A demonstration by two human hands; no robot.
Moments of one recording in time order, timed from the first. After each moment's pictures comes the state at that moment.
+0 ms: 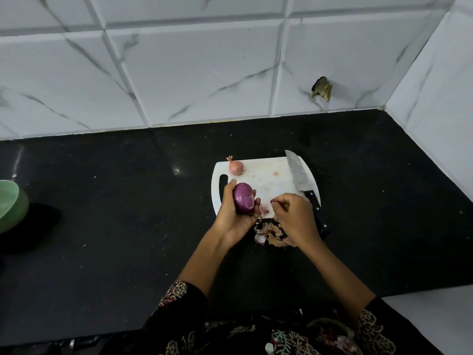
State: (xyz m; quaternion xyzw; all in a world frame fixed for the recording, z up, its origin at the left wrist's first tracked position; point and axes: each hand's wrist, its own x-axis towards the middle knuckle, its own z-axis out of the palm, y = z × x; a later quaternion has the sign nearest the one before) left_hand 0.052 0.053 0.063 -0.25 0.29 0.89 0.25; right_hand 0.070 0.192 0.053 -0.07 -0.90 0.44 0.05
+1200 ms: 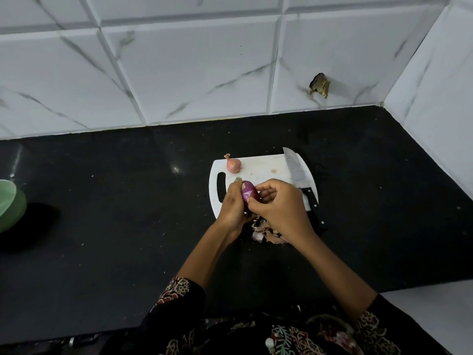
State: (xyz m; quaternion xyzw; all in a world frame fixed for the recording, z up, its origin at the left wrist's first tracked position) left_hand 0.047 0.062 0.058 -0.16 0.59 0.76 0.19; right_hand 0.079 0.168 0.098 -0.03 -0.87 0.49 0.06
